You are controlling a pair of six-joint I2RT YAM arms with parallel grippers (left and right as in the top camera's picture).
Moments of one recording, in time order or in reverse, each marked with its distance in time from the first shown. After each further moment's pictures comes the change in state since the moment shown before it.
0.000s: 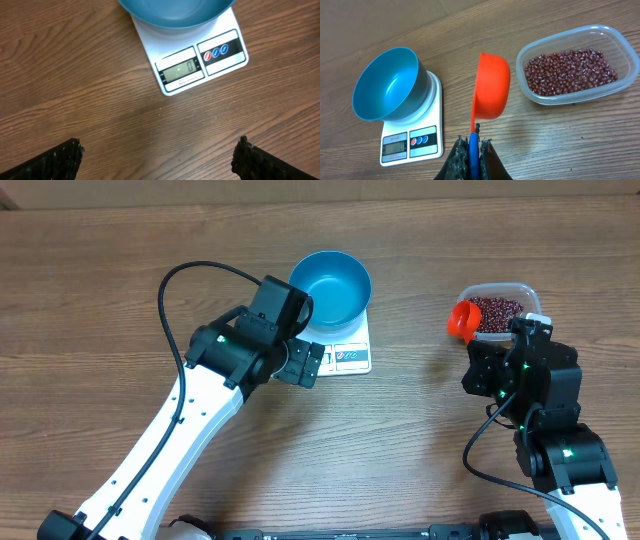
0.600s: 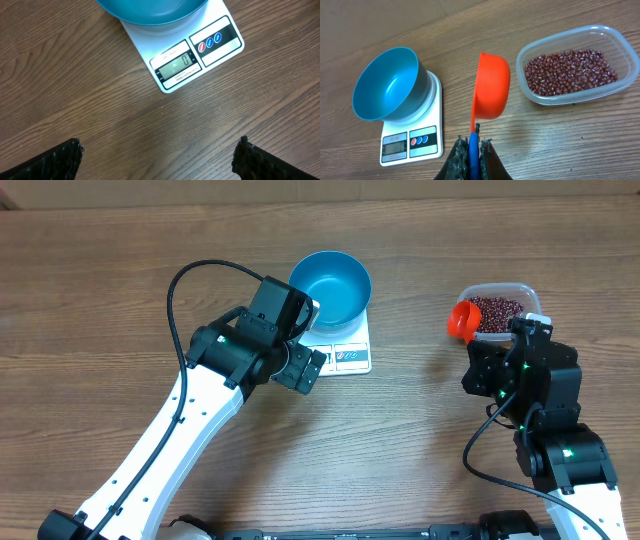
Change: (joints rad) left arm 0.001 0.000 -0.005 0.002 0.024 0.144; right arm 0.000 0.000 0.000 0.000 0.000 -0.002
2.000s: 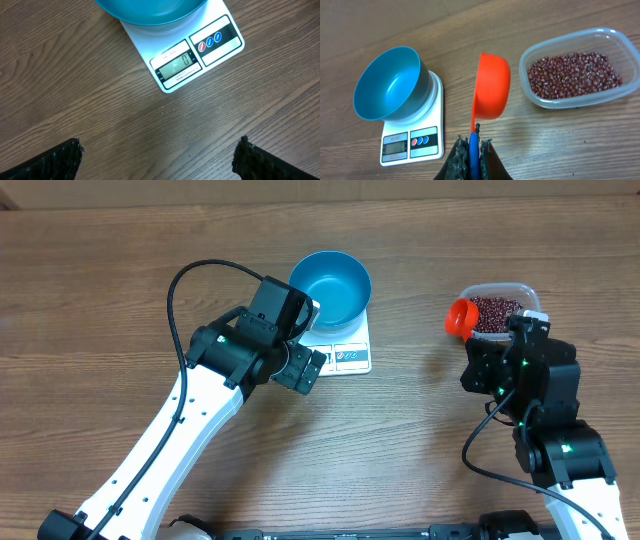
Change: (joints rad) left arm 0.000 0.000 0.000 0.000 0.000 0.007; right arm 0.000 0.024 0.011 0.015 -0.011 -0.017
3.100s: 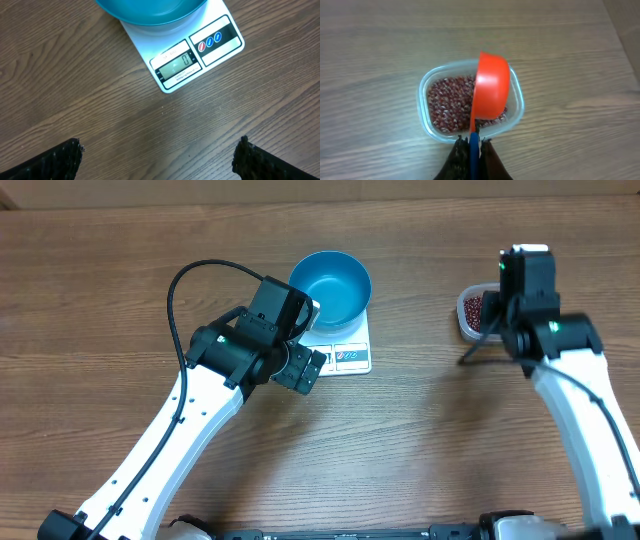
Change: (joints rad) left arm 0.000 0.000 0.000 0.000 0.000 0.000; right arm 0.000 0.554 0.513 -0.298 0.457 -0.243
